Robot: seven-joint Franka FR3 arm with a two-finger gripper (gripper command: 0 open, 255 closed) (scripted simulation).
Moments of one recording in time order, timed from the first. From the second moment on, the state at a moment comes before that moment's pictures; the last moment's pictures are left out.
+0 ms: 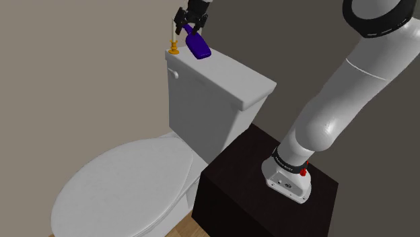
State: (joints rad) arm 0.07 -0.07 -0.09 -1.92 0.13 2.22 0.00
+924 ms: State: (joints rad) arm 0.07 0.10 -0.09 -1.83 0.21 2.36 -0.05
